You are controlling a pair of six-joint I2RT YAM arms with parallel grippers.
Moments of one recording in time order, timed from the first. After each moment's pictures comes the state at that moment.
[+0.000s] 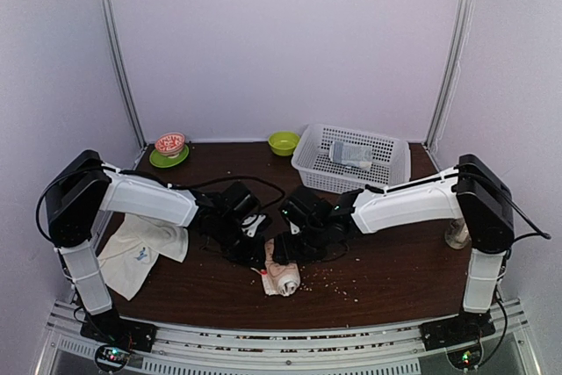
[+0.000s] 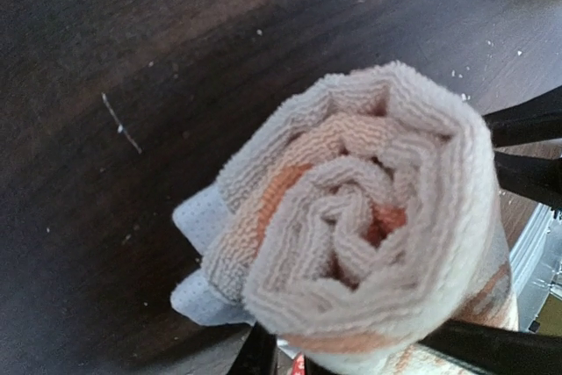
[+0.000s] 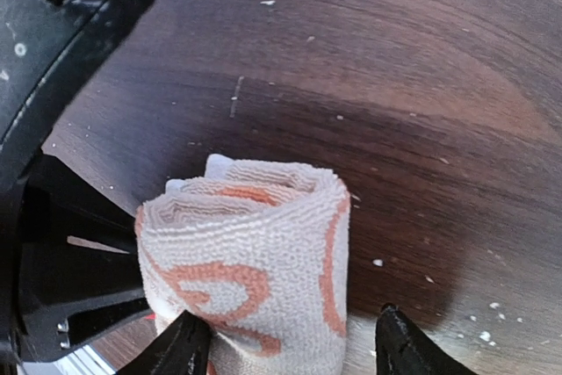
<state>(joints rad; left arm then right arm) -0.89 1.84 1.05 -0.34 0.36 -0.55 1.04 1.92 1.26 -0.37 -0.04 0.77</state>
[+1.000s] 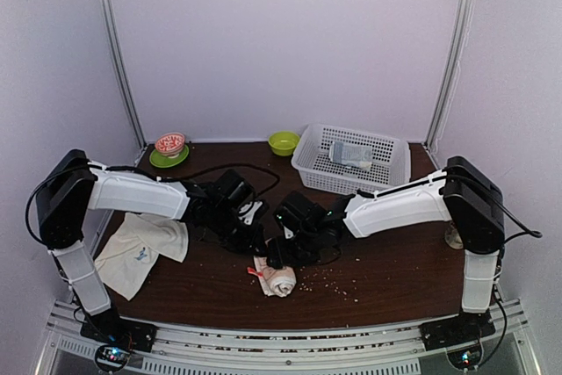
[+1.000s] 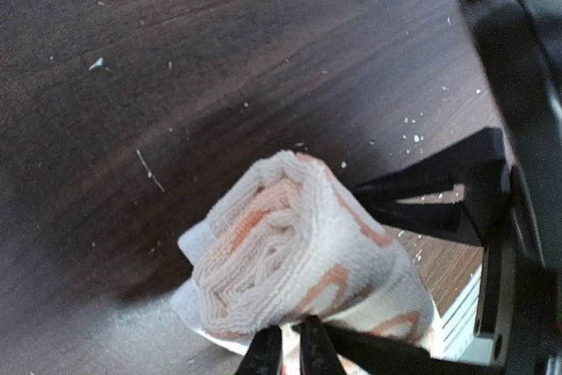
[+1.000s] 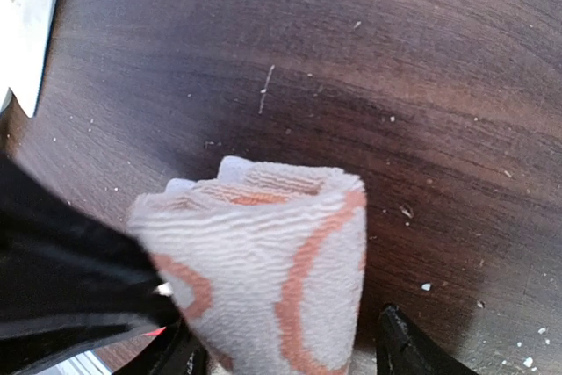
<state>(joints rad) -0.86 1.77 1.07 -0.35 0.35 -0.56 1.05 1.98 1.28 -0.32 -0.07 0.77</state>
